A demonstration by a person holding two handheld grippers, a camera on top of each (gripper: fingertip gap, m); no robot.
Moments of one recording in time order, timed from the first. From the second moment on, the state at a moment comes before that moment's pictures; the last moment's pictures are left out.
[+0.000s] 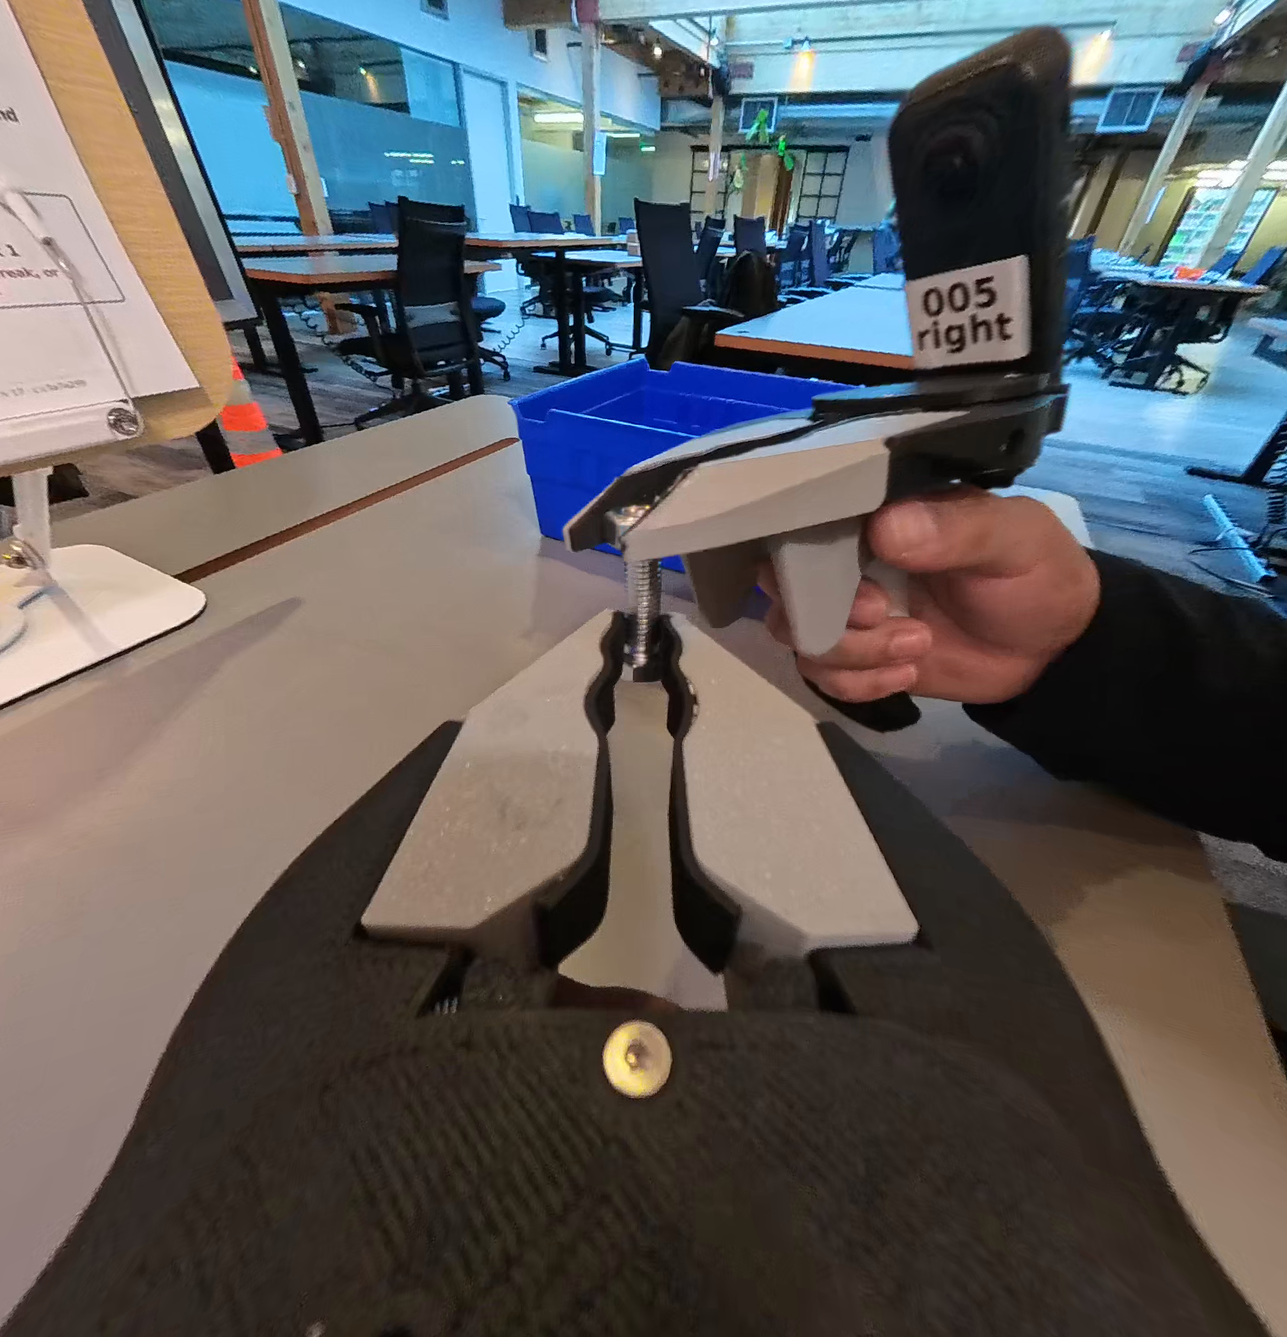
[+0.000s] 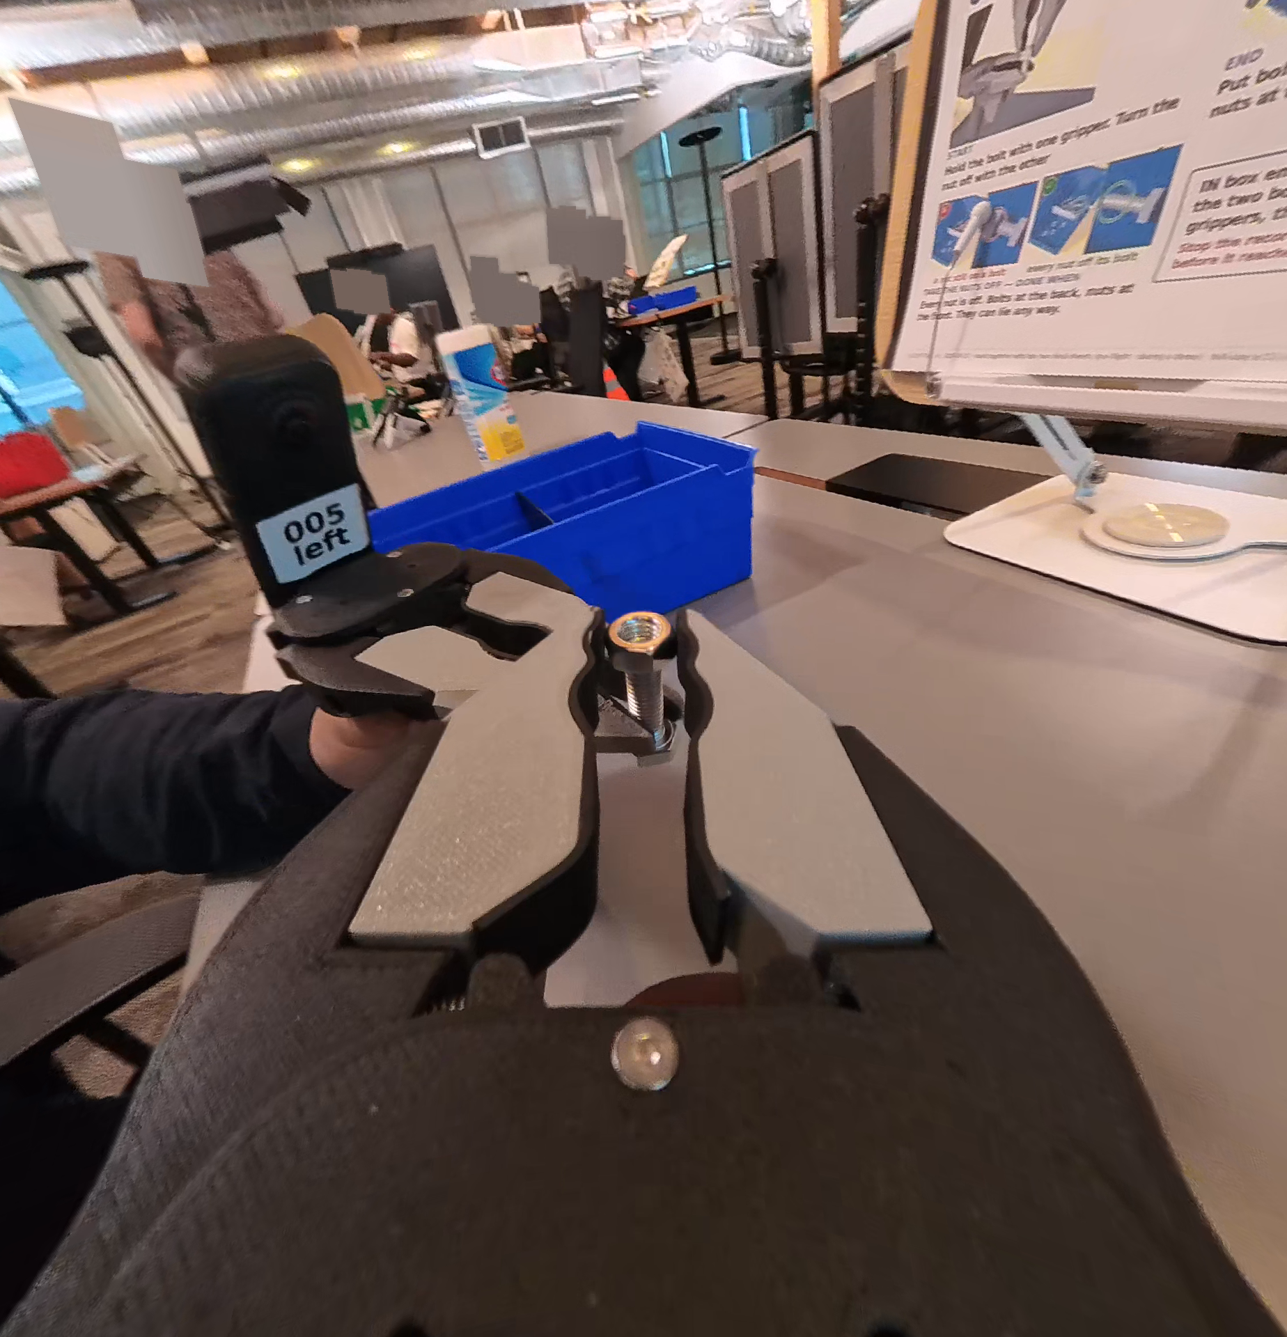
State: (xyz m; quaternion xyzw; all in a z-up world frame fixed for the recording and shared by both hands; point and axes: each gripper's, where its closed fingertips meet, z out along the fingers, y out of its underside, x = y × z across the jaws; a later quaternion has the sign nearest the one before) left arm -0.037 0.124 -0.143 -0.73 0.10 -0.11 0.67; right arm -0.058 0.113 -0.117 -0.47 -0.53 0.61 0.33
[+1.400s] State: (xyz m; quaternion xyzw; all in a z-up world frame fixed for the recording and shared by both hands) left arm -0.014 0.115 -0.133 -0.70 0.13 -0.21 0.67; right arm -0.034 0.084 -0.103 -0.35 -0.61 0.65 0.29
